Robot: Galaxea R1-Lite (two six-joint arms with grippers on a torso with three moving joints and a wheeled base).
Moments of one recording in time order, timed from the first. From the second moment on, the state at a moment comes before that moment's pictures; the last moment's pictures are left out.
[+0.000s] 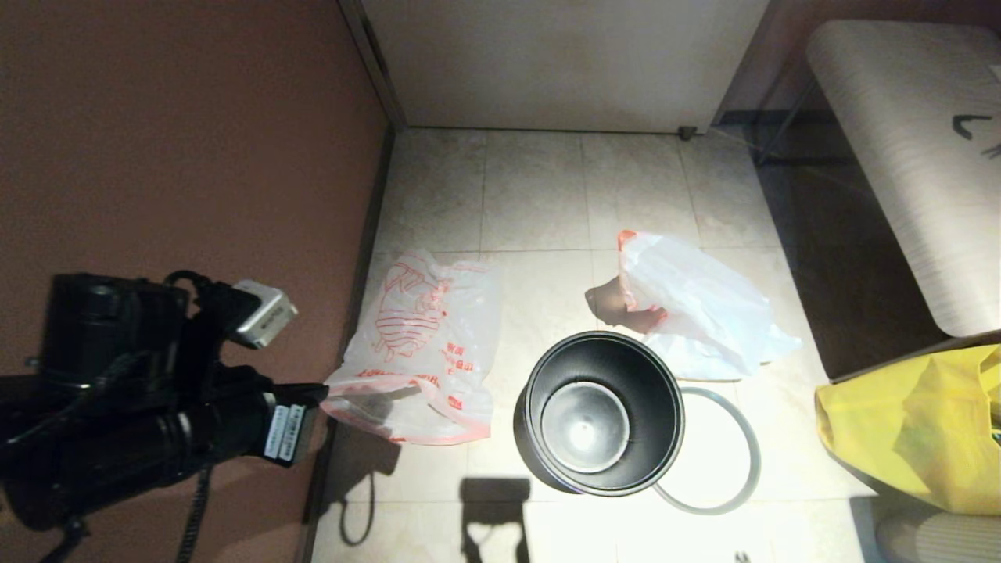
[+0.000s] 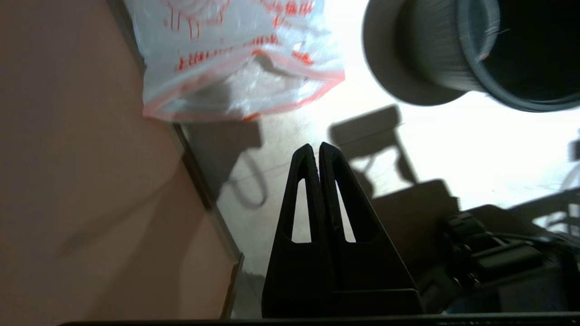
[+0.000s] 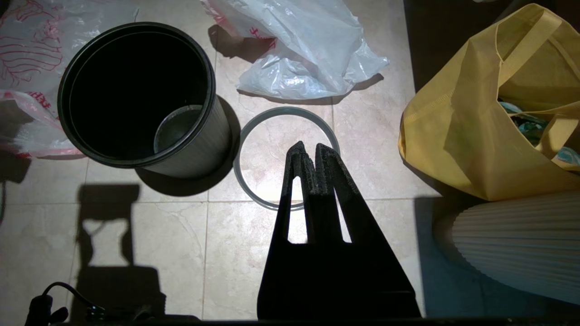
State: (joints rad) left arm -0.41 1.35 -0.66 -0.11 0.20 0.10; right arm 0.01 0.00 0.00 0.00 -0.01 0.01
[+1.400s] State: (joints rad) left arm -0.35 2.58 -1.45 -0.32 0.60 -0.36; right arm 0.01 0.00 0.00 0.00 -0.01 0.01
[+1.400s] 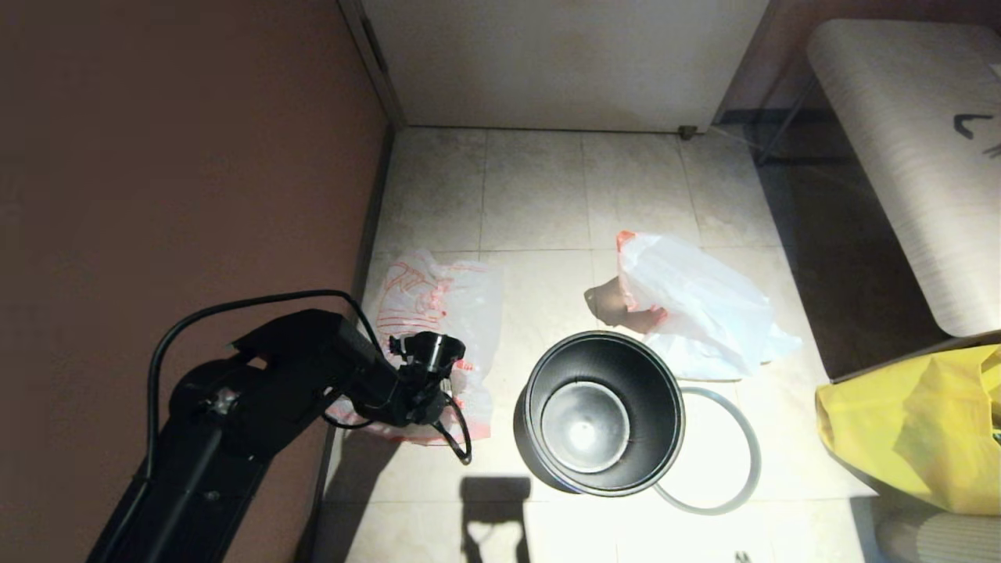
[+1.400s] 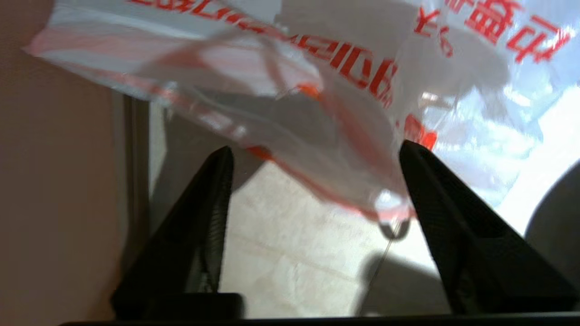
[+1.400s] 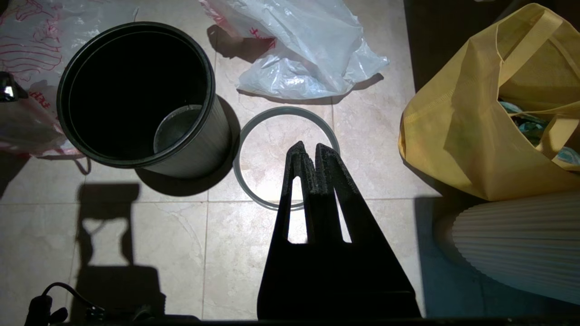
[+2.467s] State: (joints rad) left arm -0.30 2.94 -1.96 -0.42 0.70 -0.20; right arm 0.01 0.00 0.00 0.00 -0.01 0.01
